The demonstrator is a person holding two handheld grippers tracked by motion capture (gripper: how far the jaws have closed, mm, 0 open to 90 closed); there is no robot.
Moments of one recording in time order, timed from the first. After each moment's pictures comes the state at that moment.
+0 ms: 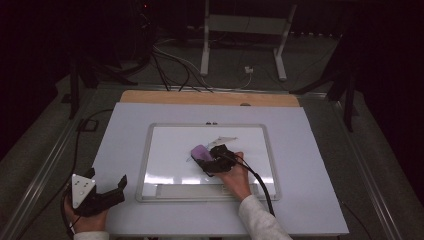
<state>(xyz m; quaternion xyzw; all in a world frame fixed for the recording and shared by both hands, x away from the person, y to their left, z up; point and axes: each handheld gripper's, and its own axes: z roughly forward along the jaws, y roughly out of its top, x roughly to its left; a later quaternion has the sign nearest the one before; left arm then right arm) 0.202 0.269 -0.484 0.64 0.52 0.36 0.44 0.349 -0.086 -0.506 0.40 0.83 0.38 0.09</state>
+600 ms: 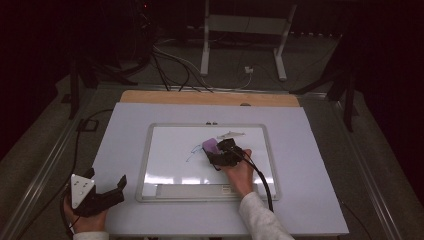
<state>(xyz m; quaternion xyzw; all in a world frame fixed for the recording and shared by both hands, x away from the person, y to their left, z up) 0.202 0.269 -0.483 0.64 0.52 0.37 0.44 0.364 -0.105 -0.503 0.48 0.80 0.35 0.14</state>
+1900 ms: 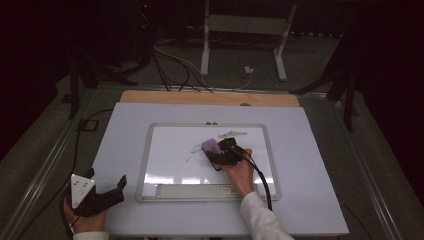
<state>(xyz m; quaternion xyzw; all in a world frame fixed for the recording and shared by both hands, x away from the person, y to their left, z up) 0.202 0.269 -0.484 0.63 0.52 0.36 0.44 0.366 -0.107 -0.501 0.48 0.79 0.36 0.12</state>
